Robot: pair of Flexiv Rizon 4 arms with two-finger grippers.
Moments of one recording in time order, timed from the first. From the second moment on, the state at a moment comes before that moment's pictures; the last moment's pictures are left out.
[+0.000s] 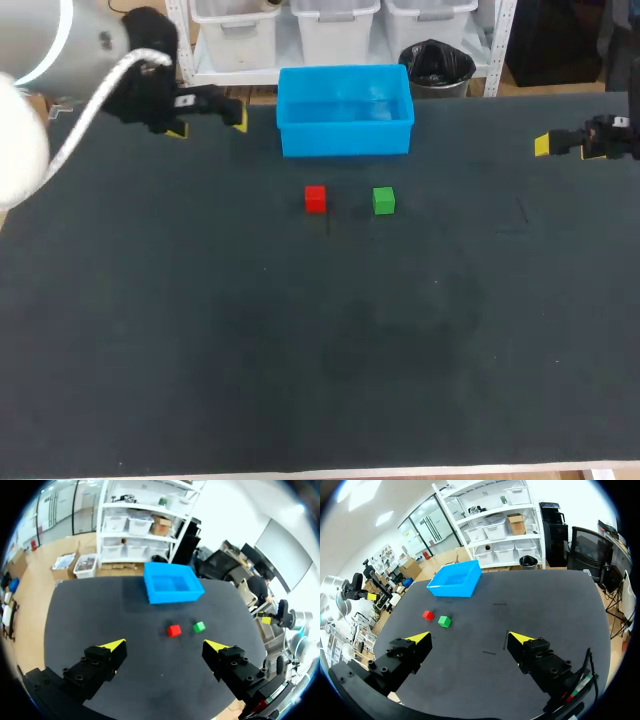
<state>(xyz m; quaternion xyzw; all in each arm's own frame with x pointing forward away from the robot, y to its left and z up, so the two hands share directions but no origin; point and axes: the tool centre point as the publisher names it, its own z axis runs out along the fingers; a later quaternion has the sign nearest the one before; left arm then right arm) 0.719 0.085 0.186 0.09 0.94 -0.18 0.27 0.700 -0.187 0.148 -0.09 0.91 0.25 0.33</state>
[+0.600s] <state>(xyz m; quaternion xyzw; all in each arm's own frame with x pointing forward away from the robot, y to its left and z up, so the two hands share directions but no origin) 0.748 0.031 0.167 0.04 0.97 -0.11 0.19 0.700 -0.187 0.148 -0.09 0.91 0.25 0.33</state>
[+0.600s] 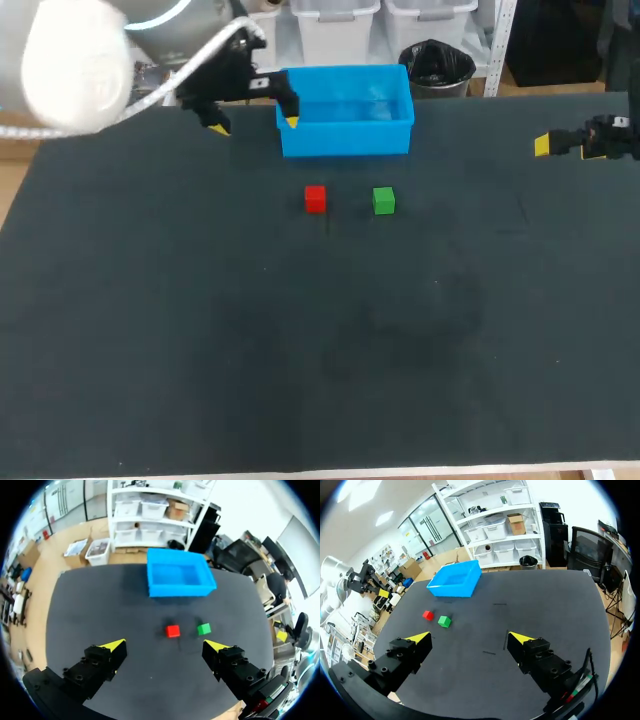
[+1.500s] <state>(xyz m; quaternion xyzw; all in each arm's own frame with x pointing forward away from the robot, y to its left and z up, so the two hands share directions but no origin) 0.768 -0.011 0.120 0.01 1.00 0.02 0.08 0.700 -0.187 0.148 -0.09 0.91 0.25 0.33</state>
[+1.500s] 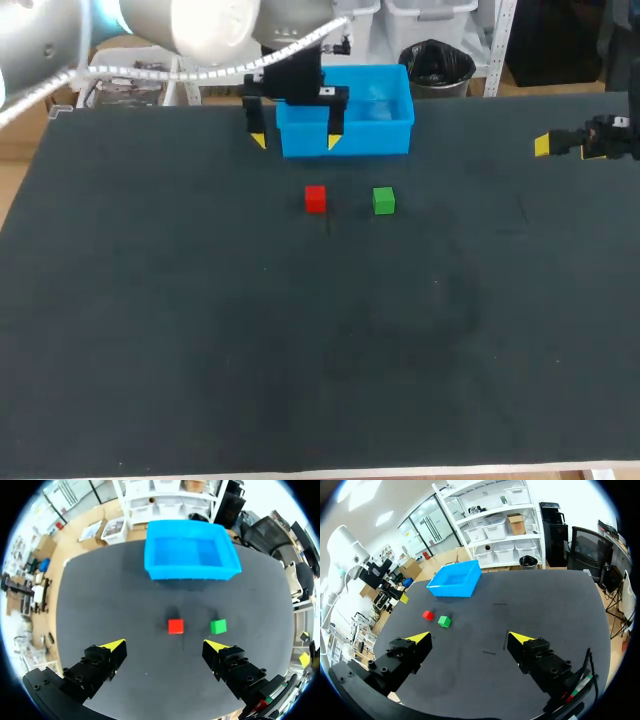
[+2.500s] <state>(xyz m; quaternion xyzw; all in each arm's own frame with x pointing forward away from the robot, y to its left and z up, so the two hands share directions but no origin) 0.783 -0.025 0.082 -0.01 0.99 0.00 0.10 0.700 -0.187 0.148 -0.09 0.91 0.25 0.33</state>
